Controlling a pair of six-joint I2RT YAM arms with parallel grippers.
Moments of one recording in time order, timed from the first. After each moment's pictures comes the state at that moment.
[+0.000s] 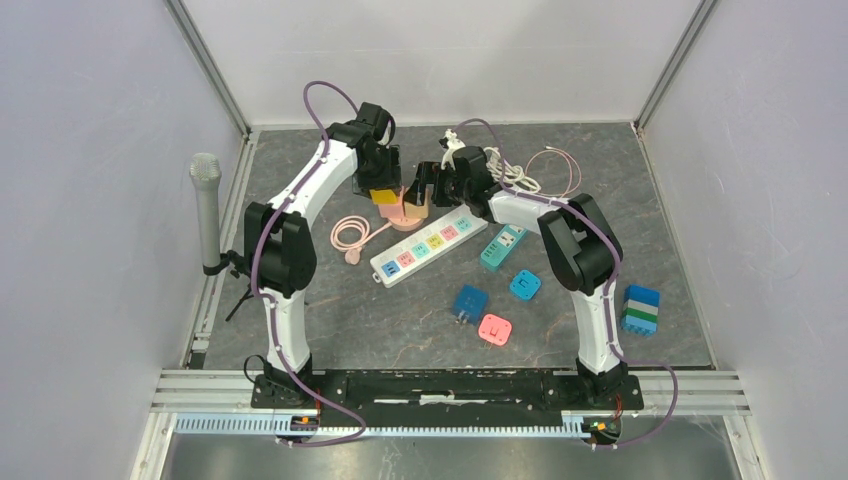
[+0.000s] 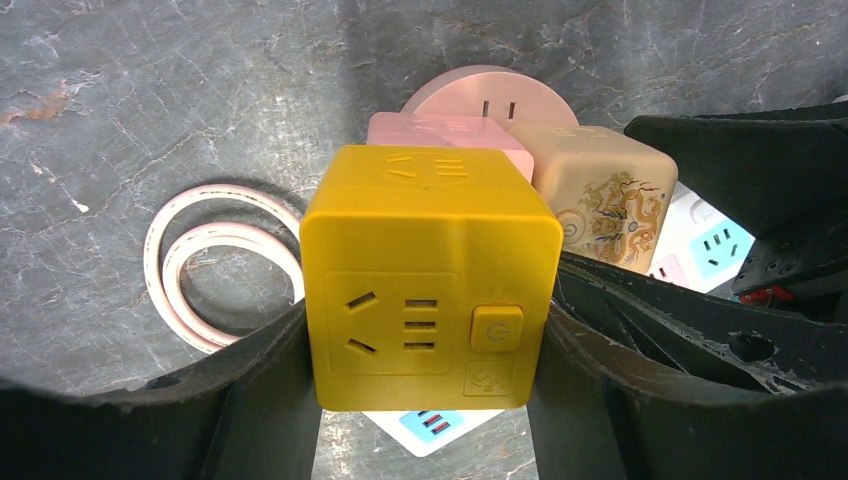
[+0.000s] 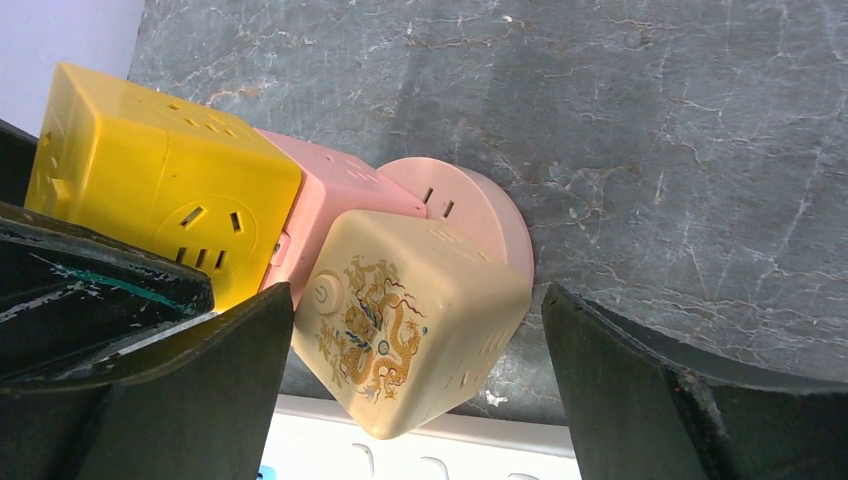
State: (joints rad) left arm -0.36 2.04 1.87 -0.95 -0.03 -0.38; right arm 0.55 2.14 1.44 0.18 -0.30 0.52
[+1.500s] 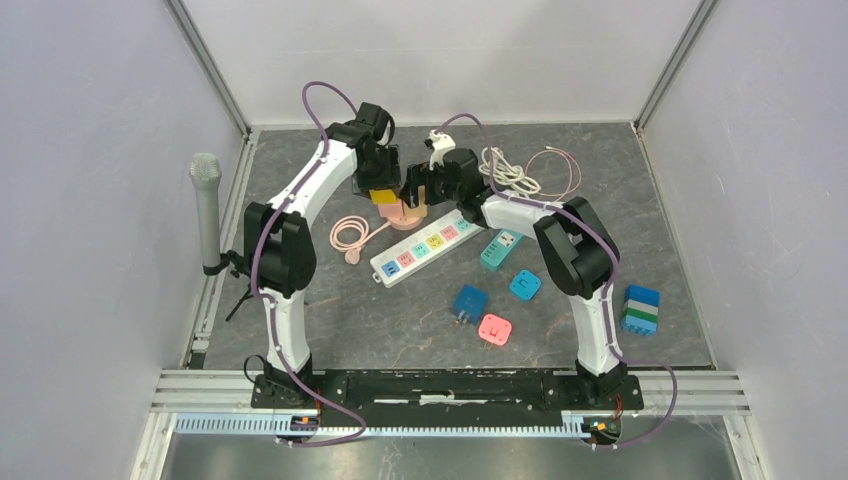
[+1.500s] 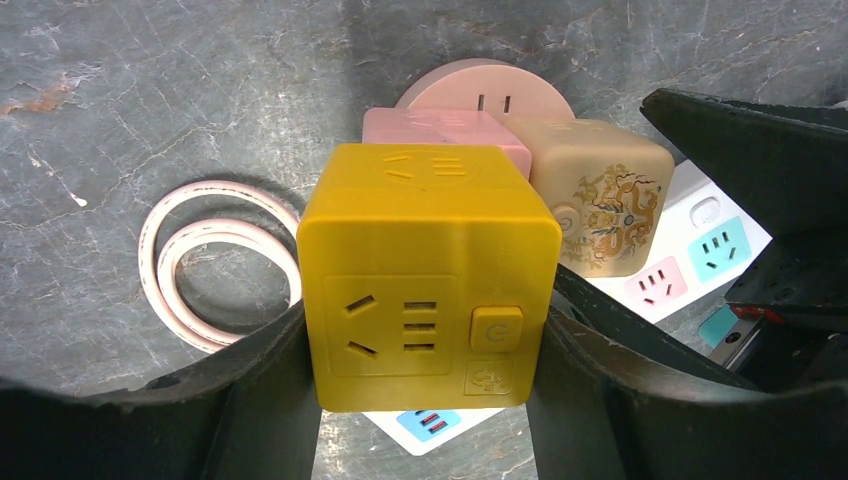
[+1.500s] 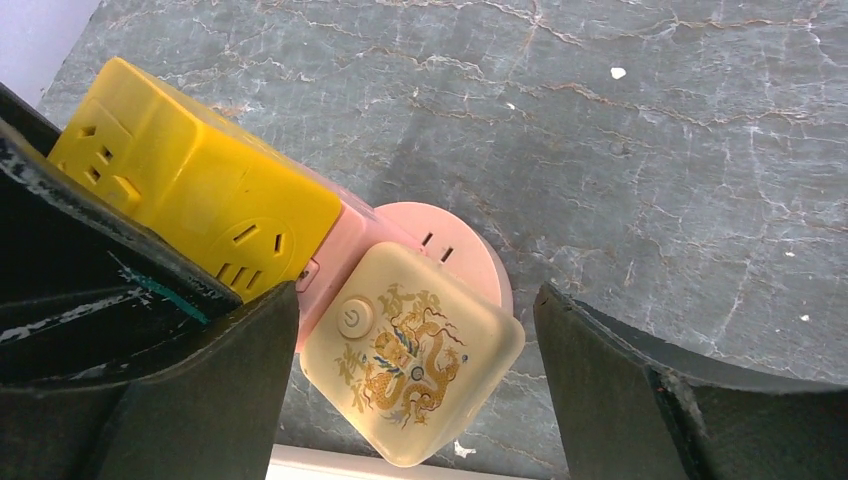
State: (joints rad) left arm -0.36 2.03 1.87 -0.96 -0.02 -0.39; right arm 0.60 2.13 1.44 0.25 -0.16 0.29
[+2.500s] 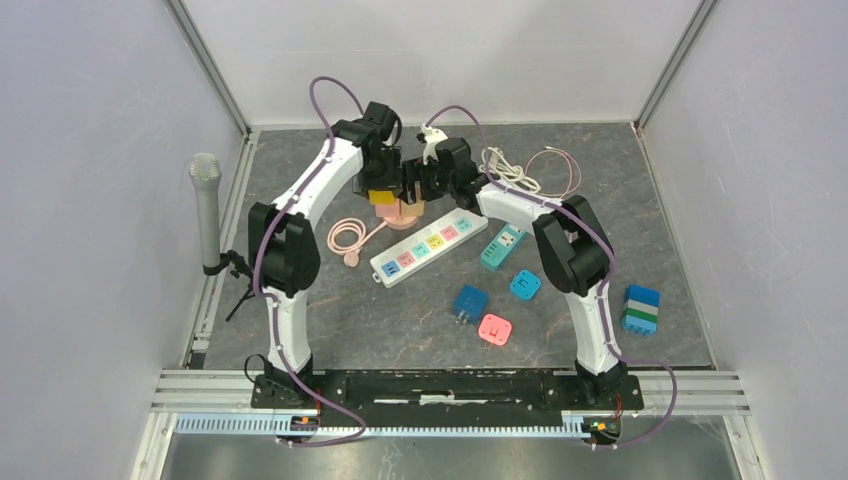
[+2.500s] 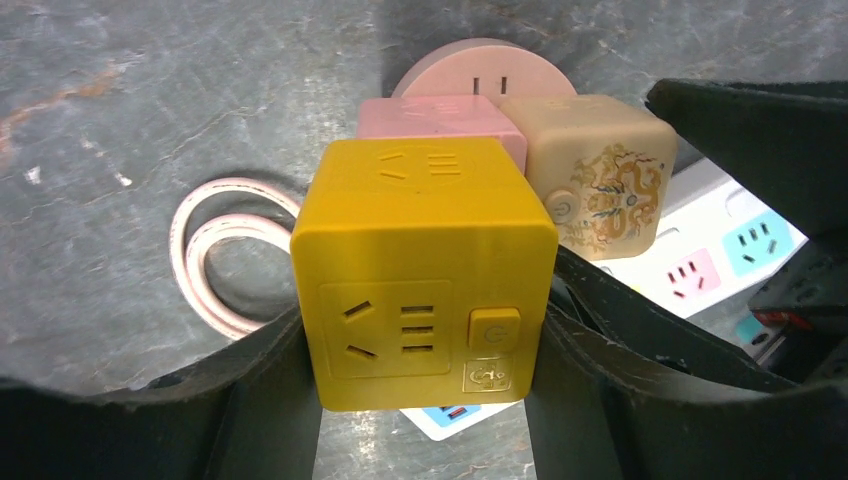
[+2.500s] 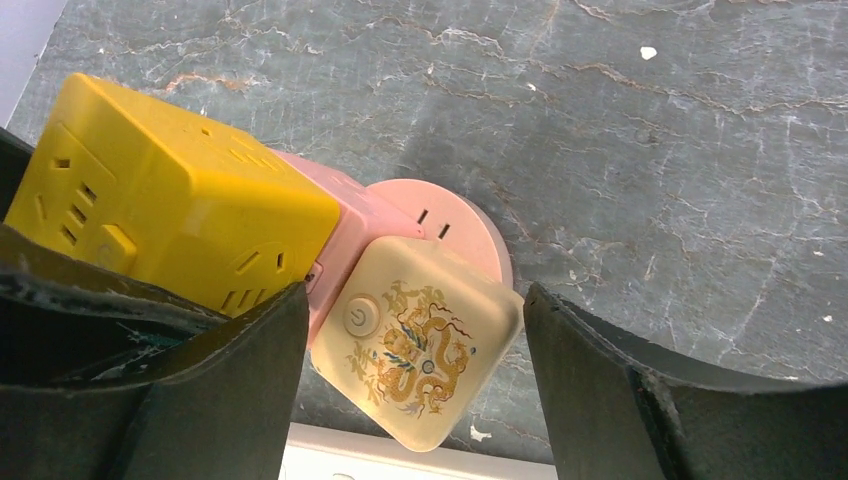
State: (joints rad) left arm -0.37 2.03 1.89 -1.00 -0.06 -0.38; right arm 0.61 2.17 1.60 0.03 -0.19 0.28
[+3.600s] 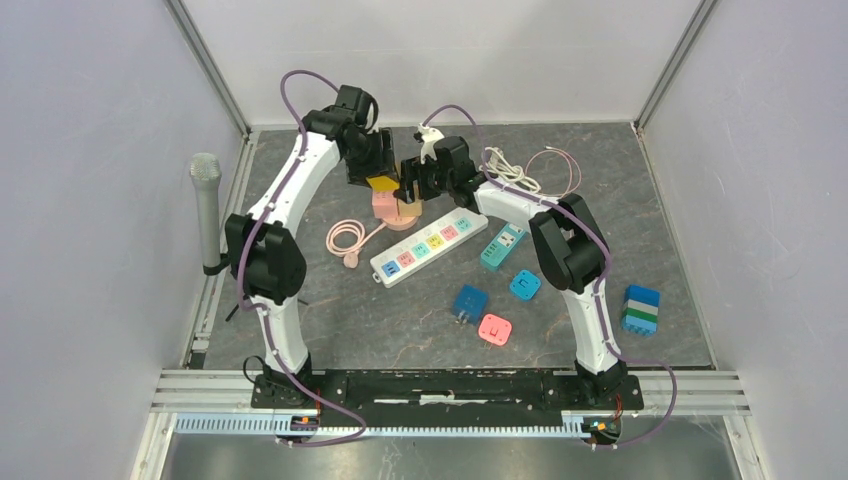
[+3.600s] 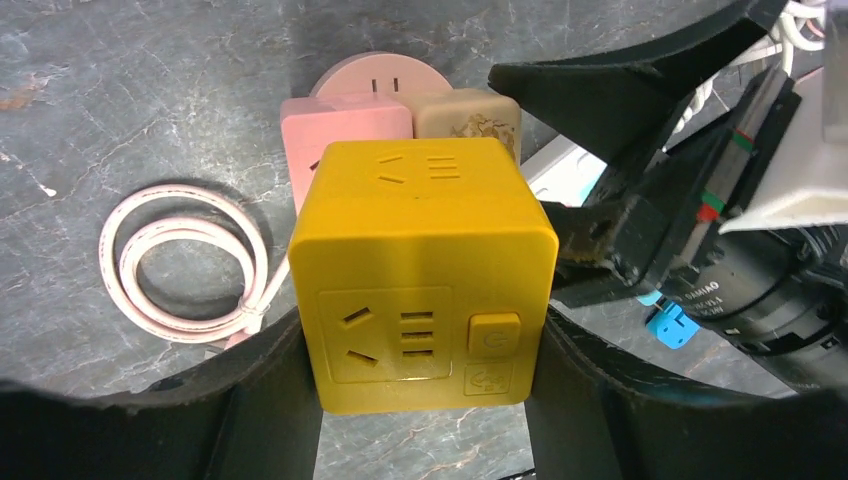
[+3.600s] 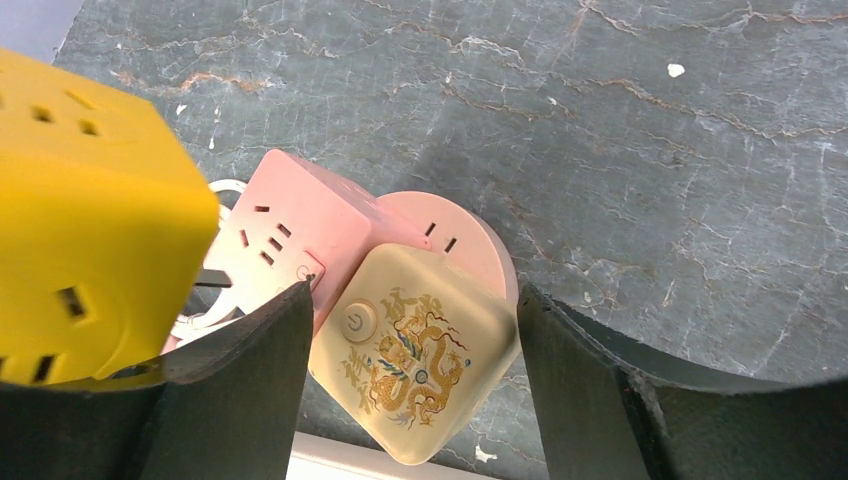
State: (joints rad) left arm -0.31 1.97 1.95 -1.03 0.14 -0.40; right arm 0.60 2.21 1.64 0.02 -0.23 0.27
